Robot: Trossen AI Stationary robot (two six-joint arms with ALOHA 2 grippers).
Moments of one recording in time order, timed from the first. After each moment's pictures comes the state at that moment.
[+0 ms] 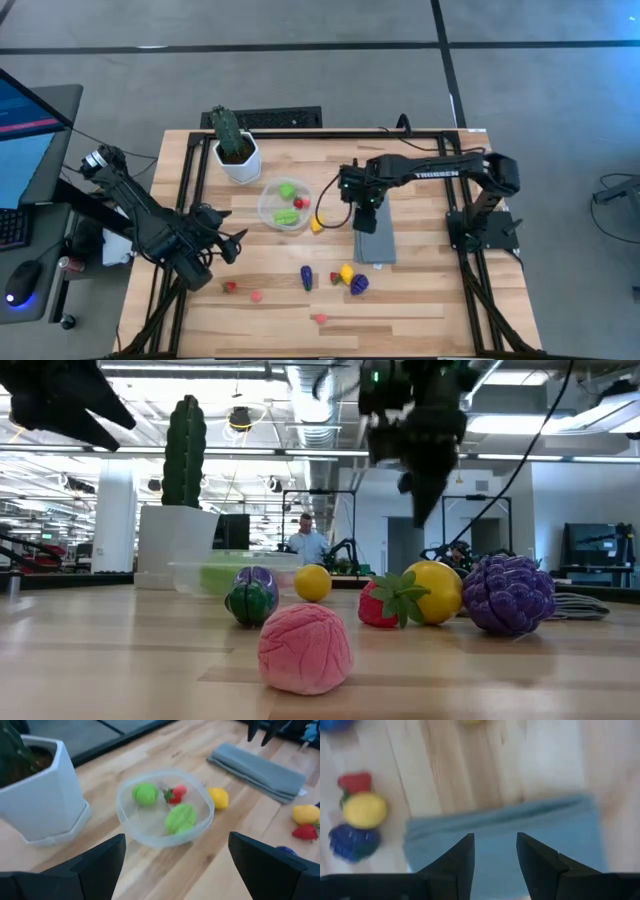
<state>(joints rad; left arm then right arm) -0.82 1.10 0.80 -1.19 -1.00 -1.58 -0.14 1.73 1.32 -0.99 -0.18 0.05</state>
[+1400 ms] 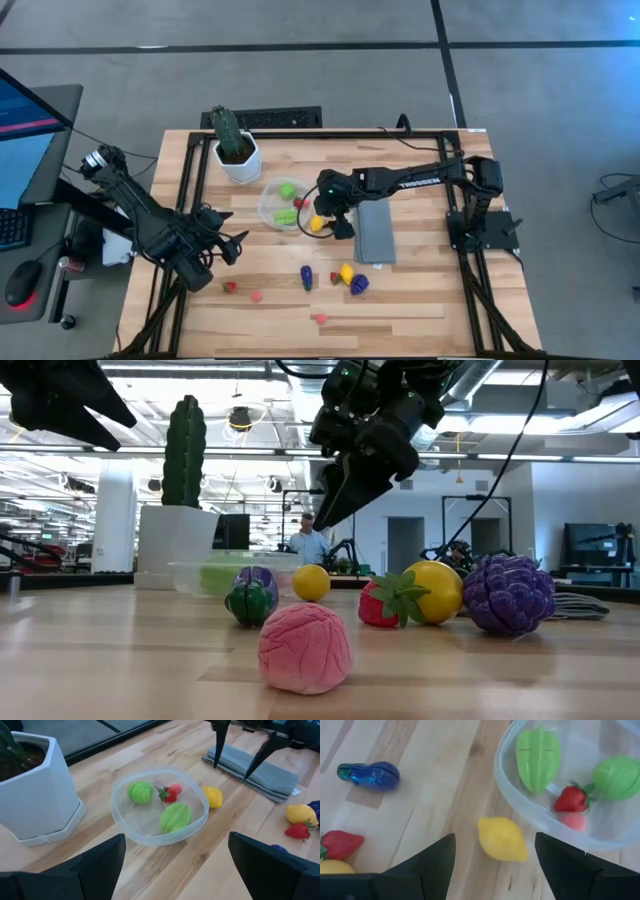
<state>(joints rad) -0.82 1.10 0.80 -1.15 -1.00 -1.55 -0.10 1.85 1.30 -0.42 -0.23 -0.38</state>
